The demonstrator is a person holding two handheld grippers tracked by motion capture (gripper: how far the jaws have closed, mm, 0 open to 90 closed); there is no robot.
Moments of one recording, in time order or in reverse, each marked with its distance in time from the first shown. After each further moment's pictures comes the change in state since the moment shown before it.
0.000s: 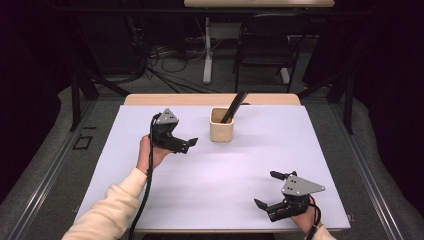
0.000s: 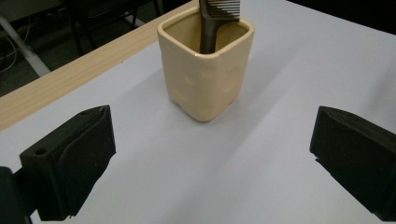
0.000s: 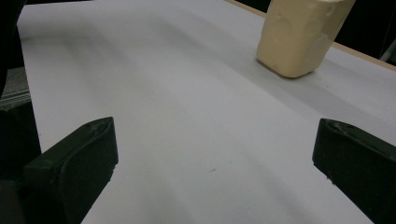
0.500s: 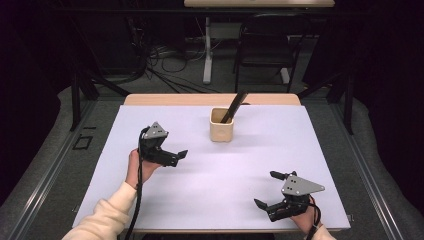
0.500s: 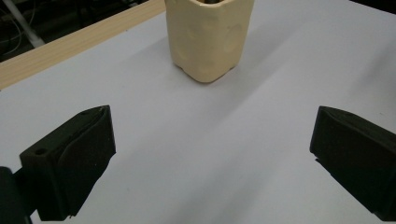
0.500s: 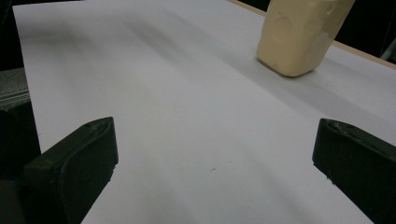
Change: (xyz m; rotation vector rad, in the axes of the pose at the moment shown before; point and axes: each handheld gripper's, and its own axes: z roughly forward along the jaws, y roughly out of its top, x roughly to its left) left arm -0.004 -0.039 -0.023 0.014 0.020 -0.036; right arm 0.000 0.000 0.000 0.007 0.000 0.005
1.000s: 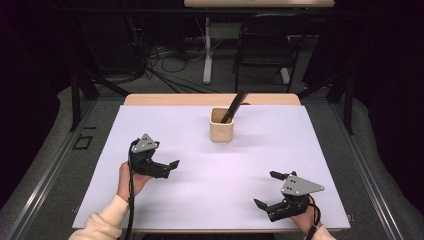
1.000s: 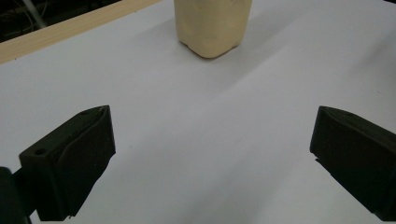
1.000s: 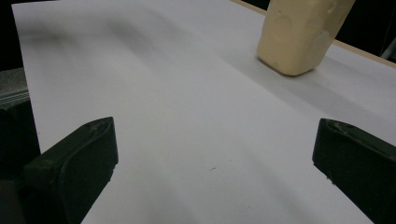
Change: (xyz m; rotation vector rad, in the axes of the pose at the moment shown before) left arm -0.007 -0.032 -0.022 -0.010 0.028 -0.032; right arm 0.000 0.000 0.000 0.006 -0.001 -0.003
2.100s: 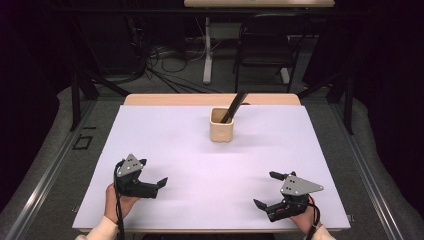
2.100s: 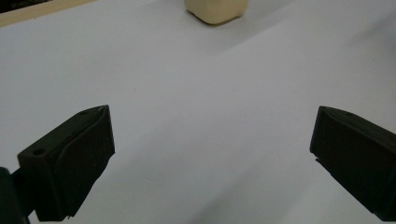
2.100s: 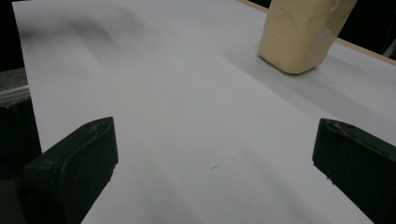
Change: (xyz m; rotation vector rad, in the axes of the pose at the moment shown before) left arm -0.013 -0.049 -0.031 -0.003 0.043 -0.038; right arm 0.001 0.000 0.001 0.003 0.005 -0.001
